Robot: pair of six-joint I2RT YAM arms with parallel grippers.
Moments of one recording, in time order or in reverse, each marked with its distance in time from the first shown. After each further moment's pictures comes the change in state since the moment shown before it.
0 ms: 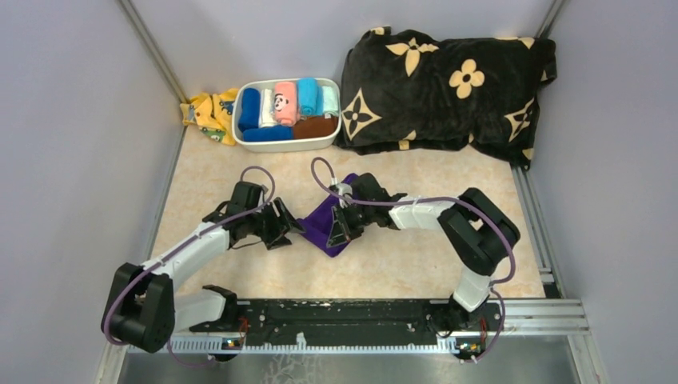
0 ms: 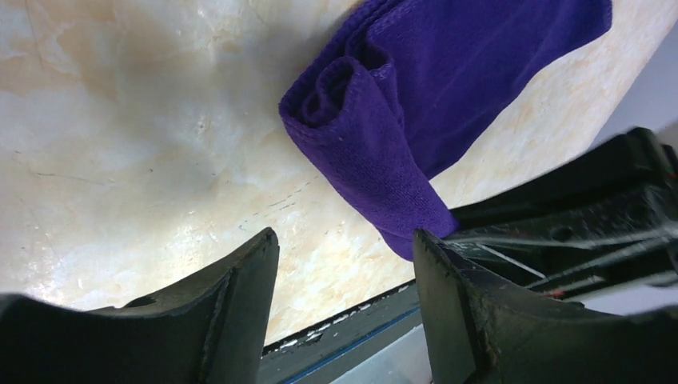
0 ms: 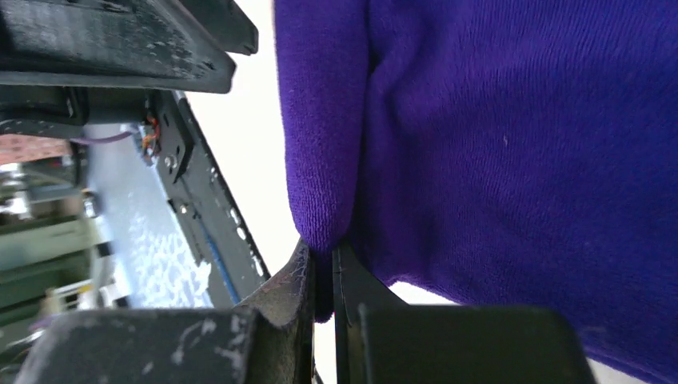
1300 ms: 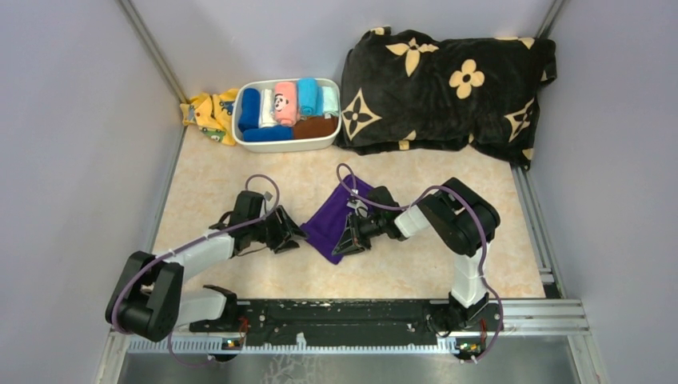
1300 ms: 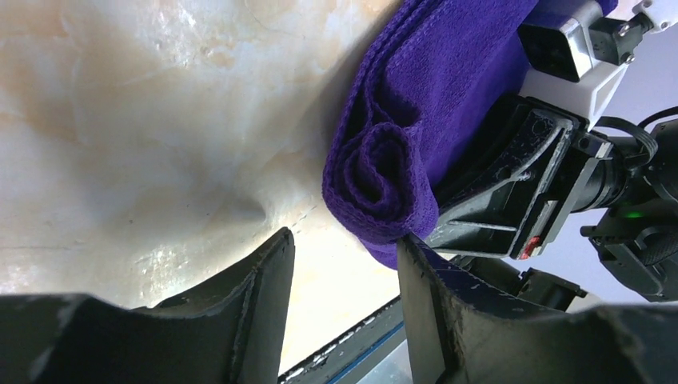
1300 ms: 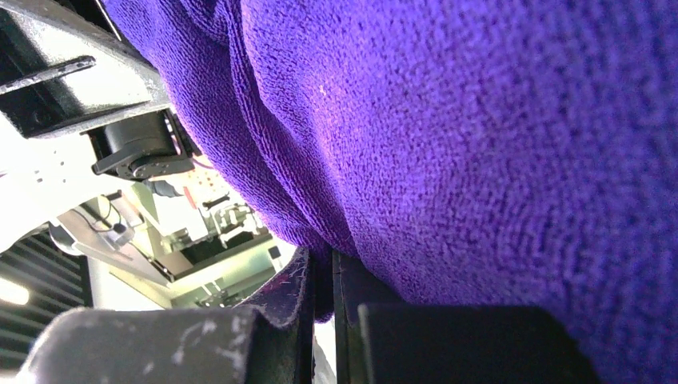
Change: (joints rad) left arm 0.001 0.064 -0.150 0.276 0.080 -0.039; right arm -0.121 0.211 -0.208 0.436 -0.271 0.541
